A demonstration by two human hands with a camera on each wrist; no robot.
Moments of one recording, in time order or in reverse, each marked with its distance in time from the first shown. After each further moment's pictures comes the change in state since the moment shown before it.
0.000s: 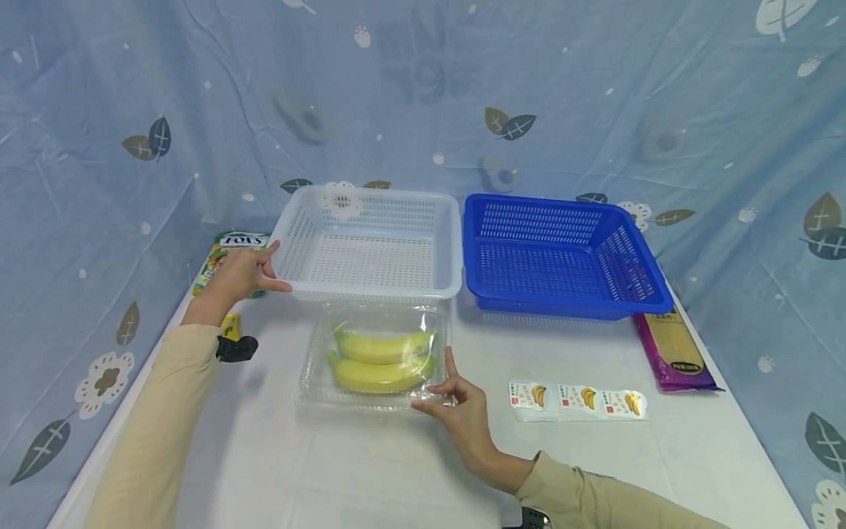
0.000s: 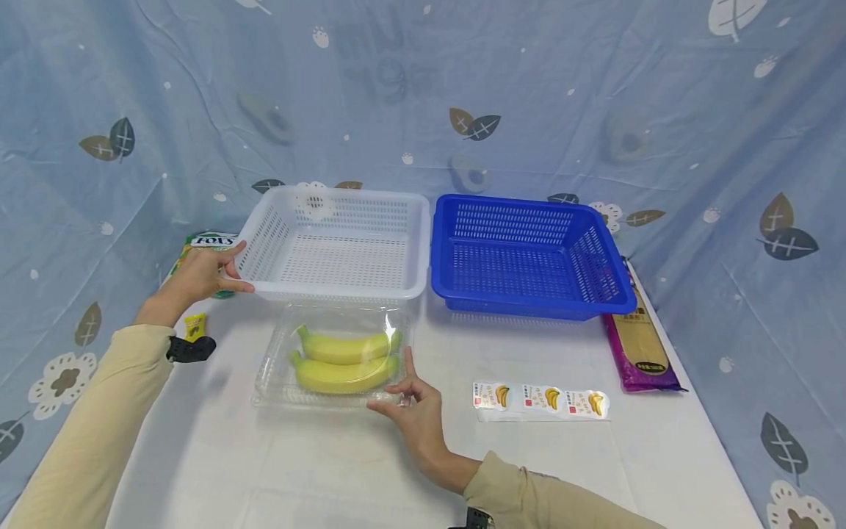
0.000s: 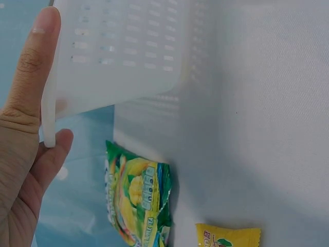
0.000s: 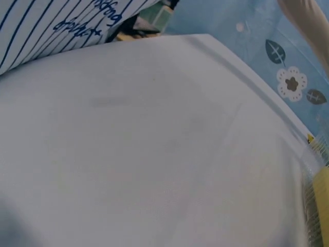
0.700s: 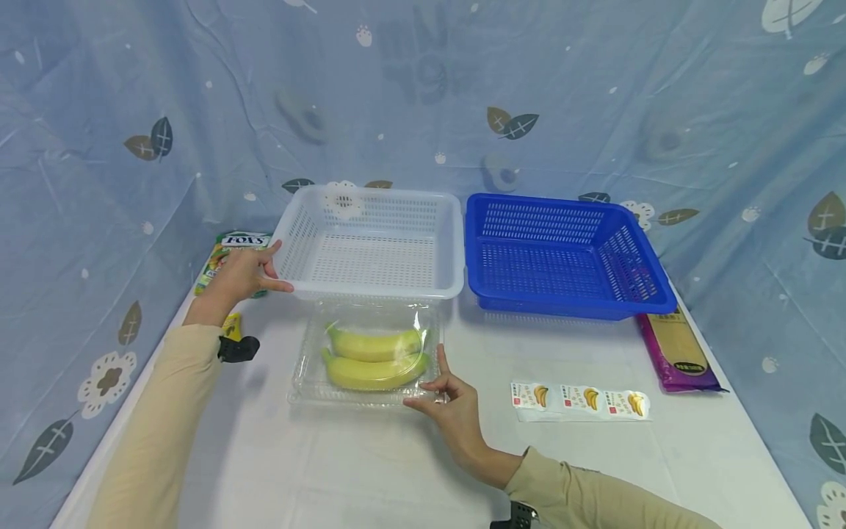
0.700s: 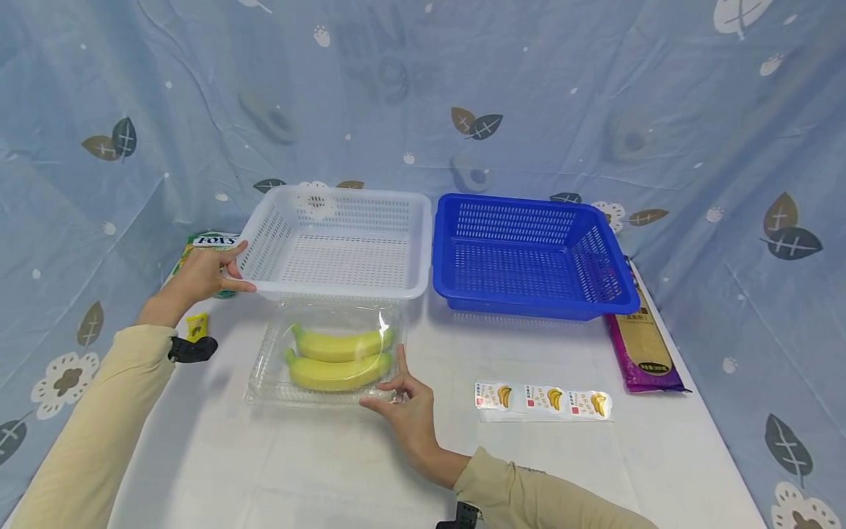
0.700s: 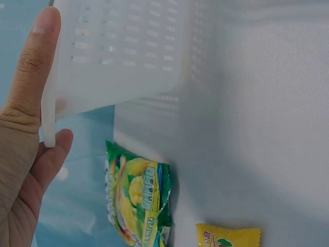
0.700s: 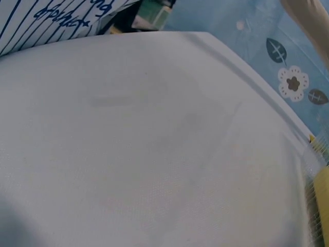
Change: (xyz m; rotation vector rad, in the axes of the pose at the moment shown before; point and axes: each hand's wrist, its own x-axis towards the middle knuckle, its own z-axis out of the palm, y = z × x) left_hand -0.001 0.002 -0.001 -0.001 -0.007 -0.013; right_hand 0.005 0.006 0.013 0.045 -0.014 -0.006
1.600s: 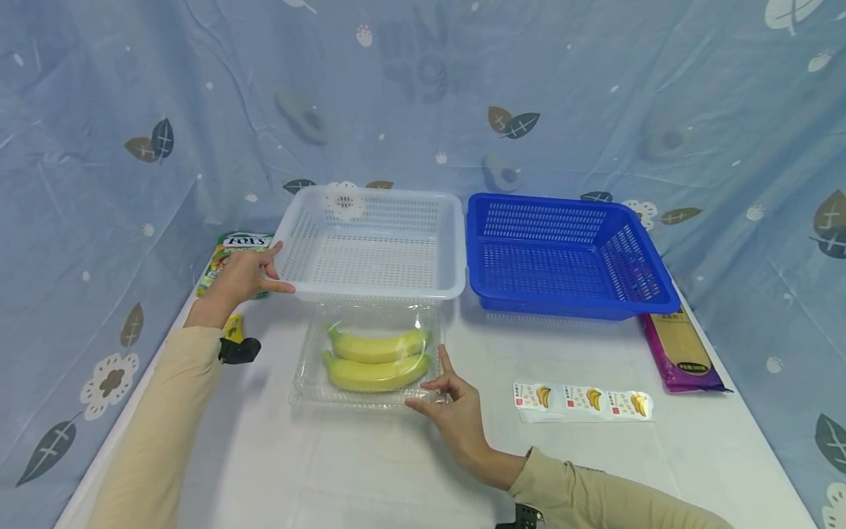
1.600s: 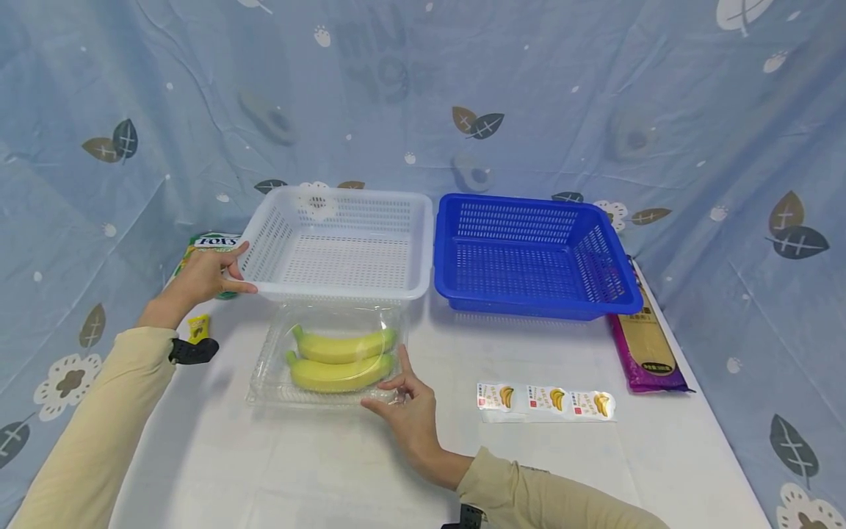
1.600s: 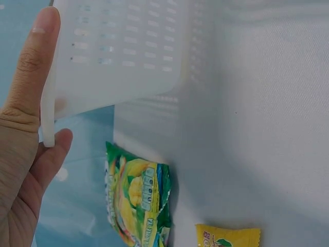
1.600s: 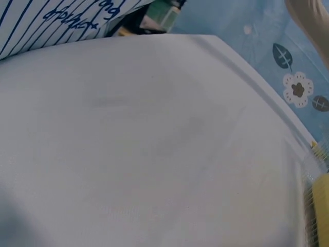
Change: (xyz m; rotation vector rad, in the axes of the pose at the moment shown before) left_hand -0.003 -0.003 0.002 0.007 0.033 0.034; right_hand -0.001 -0.005 0.000 -0.087 0.019 0.010
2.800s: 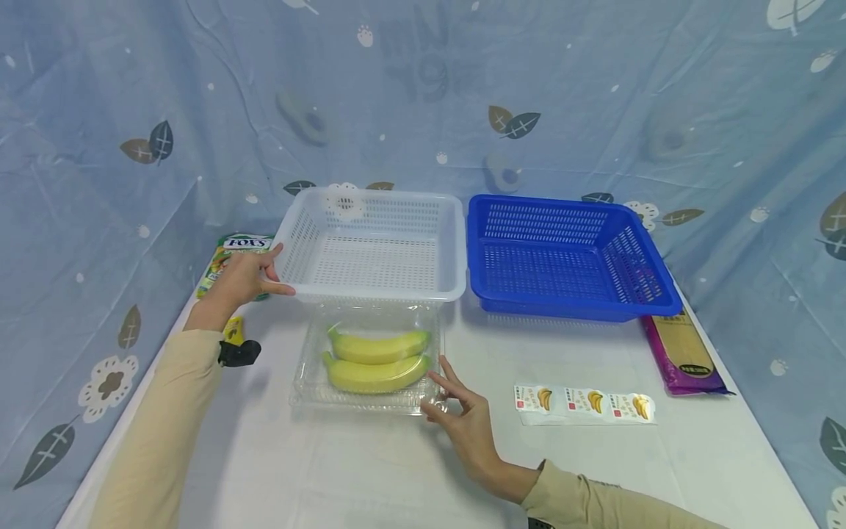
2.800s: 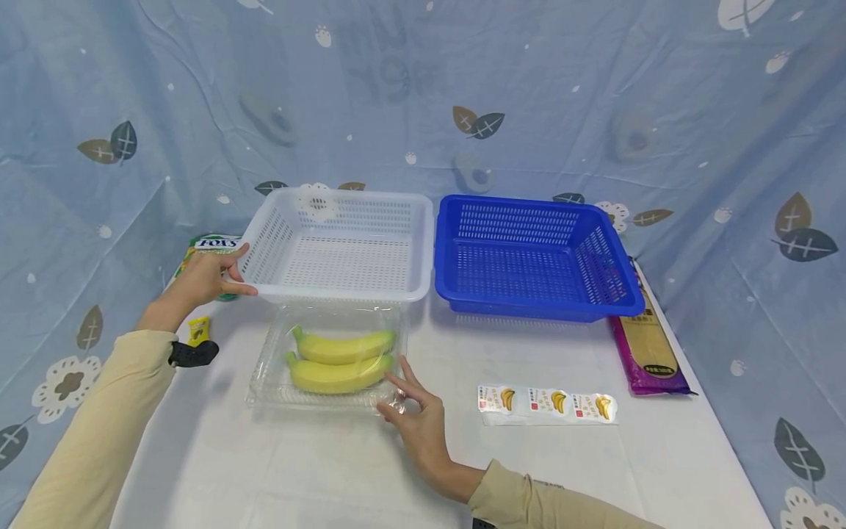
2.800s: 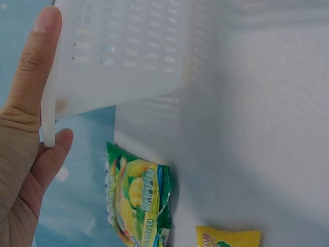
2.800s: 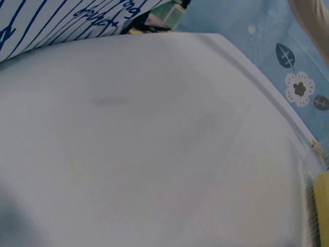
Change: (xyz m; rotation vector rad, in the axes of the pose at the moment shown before) left_hand 0.001 0.002 0.001 0.009 0.002 -0.008; right_hand -0.007 0.003 -0.014 0.108 -0.064 -0.061
